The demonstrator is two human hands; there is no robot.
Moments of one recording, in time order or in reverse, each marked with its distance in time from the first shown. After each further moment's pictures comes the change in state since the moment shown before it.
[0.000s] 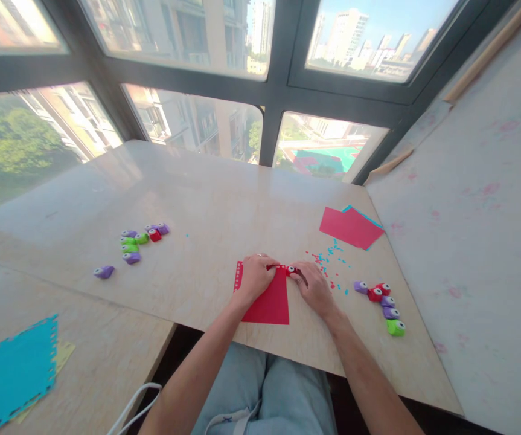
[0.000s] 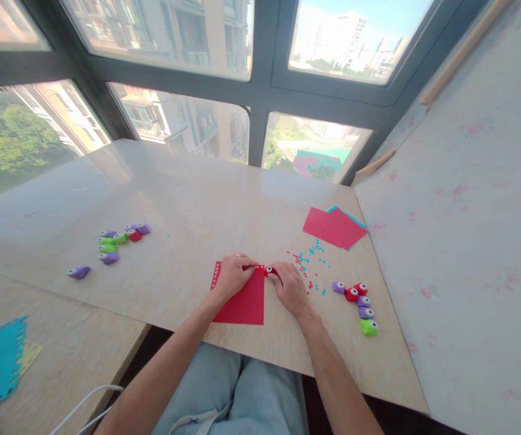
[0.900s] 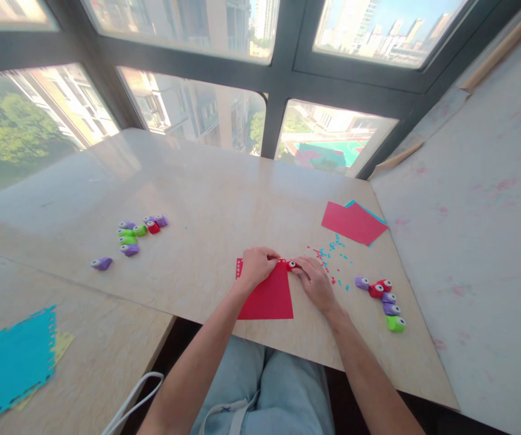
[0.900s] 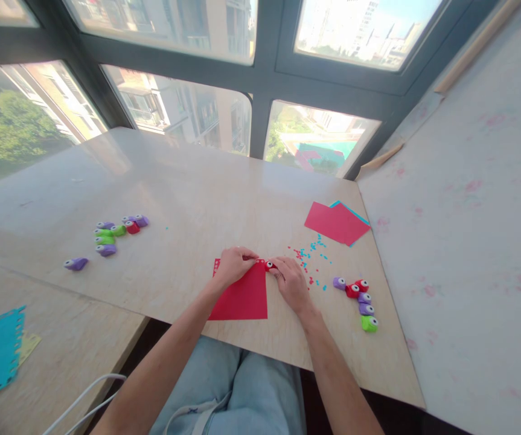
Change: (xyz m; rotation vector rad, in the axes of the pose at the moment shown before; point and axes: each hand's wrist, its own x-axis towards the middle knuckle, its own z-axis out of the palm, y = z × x) left_hand 0.013 -0.001 0.000 0.001 -0.158 -0.237; right_hand -0.003 0.008 0.001 -0.074 0.025 -0.083
